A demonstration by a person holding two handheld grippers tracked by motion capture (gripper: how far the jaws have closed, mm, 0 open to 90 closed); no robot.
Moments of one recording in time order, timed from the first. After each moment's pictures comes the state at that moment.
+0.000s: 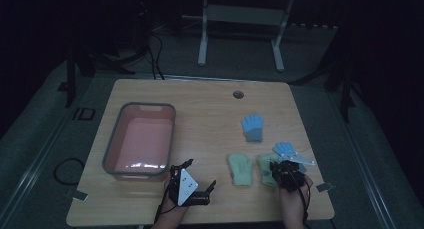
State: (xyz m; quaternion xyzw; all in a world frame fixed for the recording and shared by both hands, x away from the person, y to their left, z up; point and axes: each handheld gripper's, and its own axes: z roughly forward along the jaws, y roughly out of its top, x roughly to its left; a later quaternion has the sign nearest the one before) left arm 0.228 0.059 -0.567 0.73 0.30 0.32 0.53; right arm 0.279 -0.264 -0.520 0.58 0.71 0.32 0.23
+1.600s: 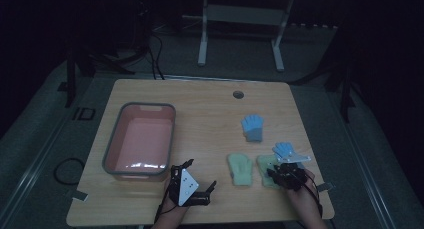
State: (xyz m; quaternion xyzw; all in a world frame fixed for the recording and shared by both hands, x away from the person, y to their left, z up) left arm 0.228 0.057 -0.567 0.73 0.30 0.32 0.52; right arm 0.296 -0.288 -0.540 0.45 0.83 0.29 0.18
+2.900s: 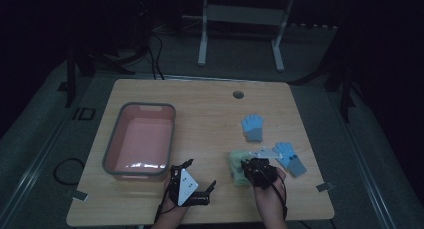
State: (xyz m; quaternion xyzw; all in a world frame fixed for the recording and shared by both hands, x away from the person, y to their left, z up) left arm 0.228 0.058 -0.567 0.73 0.30 0.32 0.53; right arm 0.275 -0.181 -0.495 0.50 0.78 0.32 0.20
